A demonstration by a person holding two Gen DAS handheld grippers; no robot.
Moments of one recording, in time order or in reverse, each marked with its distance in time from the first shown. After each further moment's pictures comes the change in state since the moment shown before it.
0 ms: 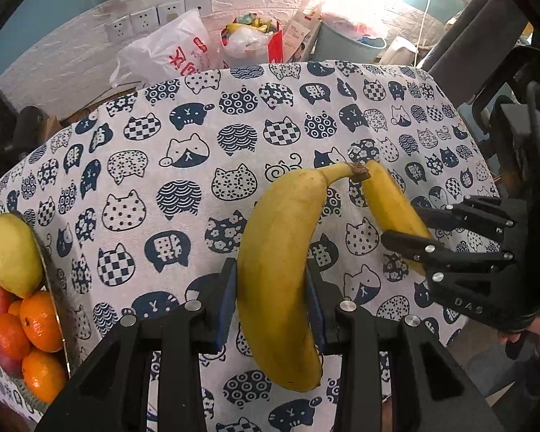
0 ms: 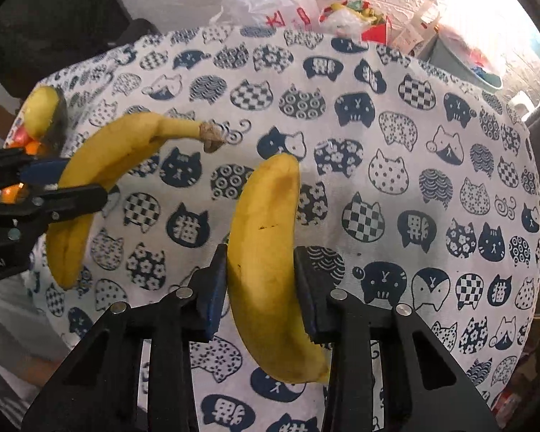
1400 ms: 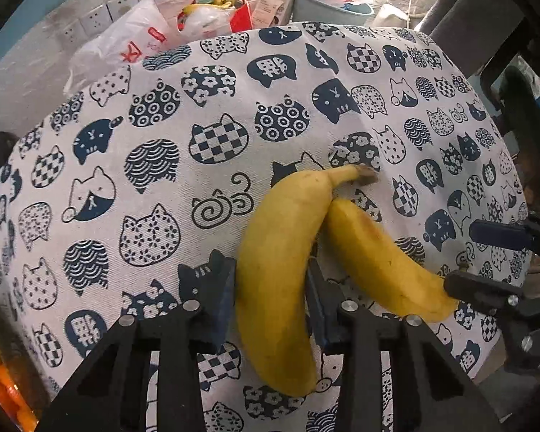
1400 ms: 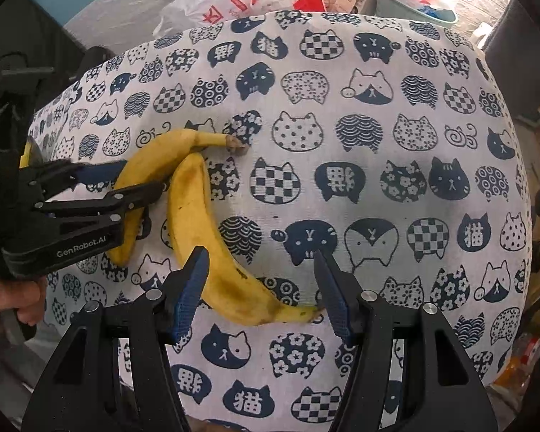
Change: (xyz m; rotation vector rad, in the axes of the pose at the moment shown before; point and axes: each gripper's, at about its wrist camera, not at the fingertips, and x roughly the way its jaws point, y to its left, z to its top) left arm 0.083 -0.050 0.047 0.099 0.079 0.016; right arm -0.027 -0.085 -0.022 0.209 0.061 0.010
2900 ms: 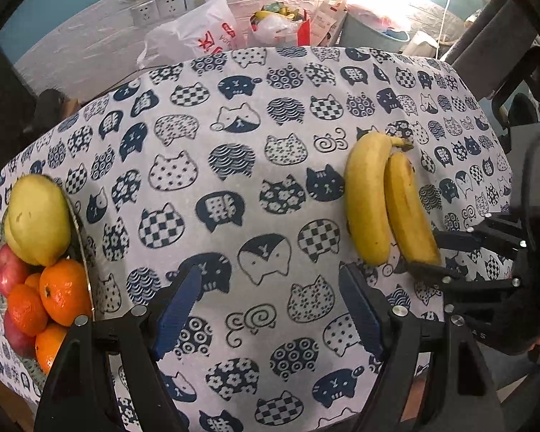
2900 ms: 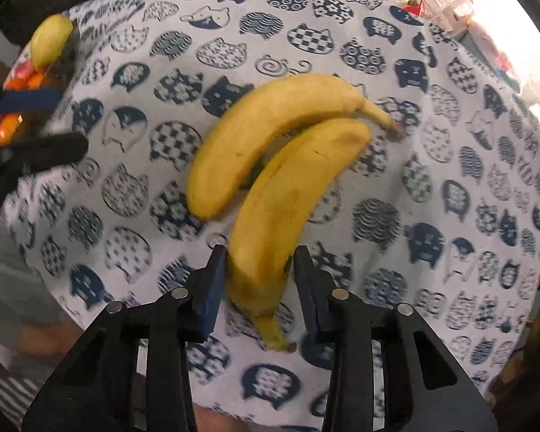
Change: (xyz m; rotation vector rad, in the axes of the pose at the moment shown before) left arm -0.077 0.075 -0.080 -0.129 -0.037 0.048; right arm 0.050 0.123 -0.034 -0.321 0.129 -0.111
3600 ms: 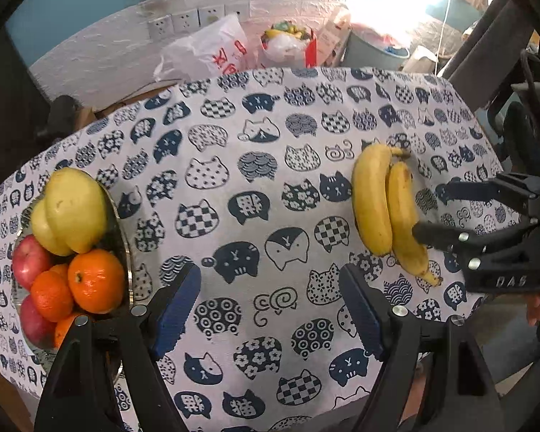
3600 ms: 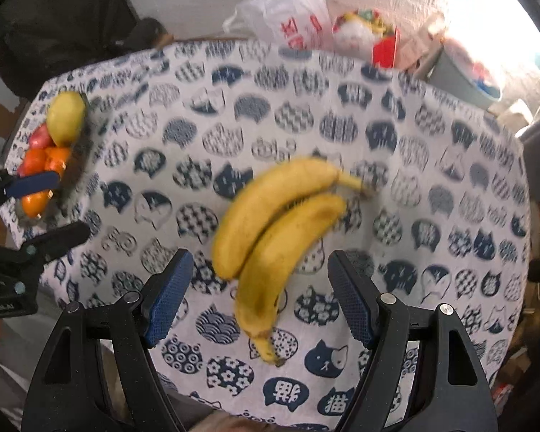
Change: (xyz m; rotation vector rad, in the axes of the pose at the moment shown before) left arm -0.030 0.019 -0.018 -0.014 -0.063 0.014; right arm -0.039 -0.006 0.031 0.111 -0.137 0.055
